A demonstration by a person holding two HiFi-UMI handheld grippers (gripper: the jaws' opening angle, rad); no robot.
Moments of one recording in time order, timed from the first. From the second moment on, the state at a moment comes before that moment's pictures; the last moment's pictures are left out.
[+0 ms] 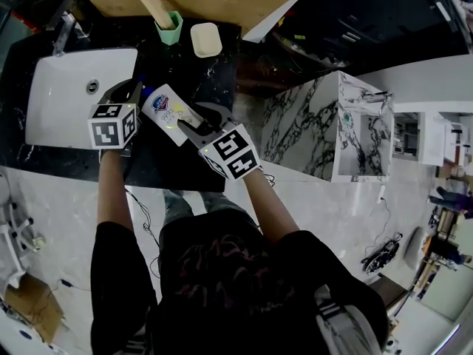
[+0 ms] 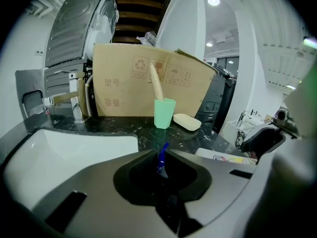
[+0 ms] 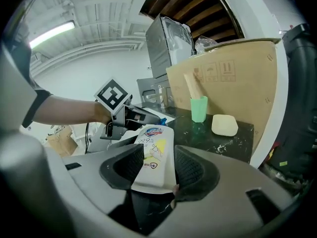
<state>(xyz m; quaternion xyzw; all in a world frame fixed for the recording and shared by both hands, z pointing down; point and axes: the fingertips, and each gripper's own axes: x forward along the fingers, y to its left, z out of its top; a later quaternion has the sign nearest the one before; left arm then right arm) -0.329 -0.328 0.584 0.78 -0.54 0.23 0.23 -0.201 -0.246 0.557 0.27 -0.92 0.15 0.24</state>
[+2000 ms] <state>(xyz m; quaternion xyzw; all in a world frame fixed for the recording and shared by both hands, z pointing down) -0.218 -0.230 0.415 0.79 -0.53 0.30 -0.11 -0.170 -0.211 0.555 0.22 -0.94 0.14 0.22</state>
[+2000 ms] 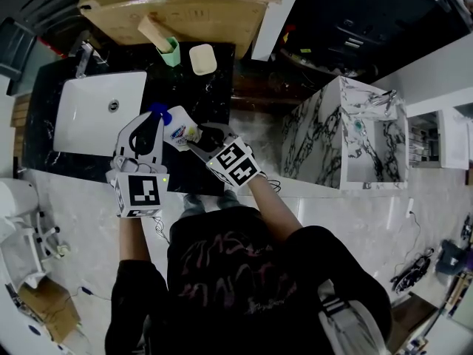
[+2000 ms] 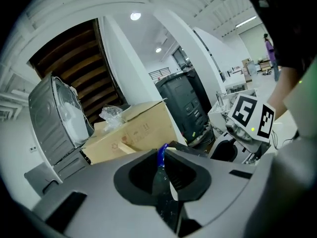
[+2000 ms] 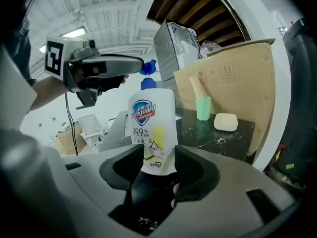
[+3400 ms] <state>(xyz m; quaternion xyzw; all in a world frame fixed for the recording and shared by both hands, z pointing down) -0.177 -0.200 0.371 0.85 -0.50 0.15 -0.05 -0.152 -0.196 0.561 0.22 -0.94 0.12 0.25</state>
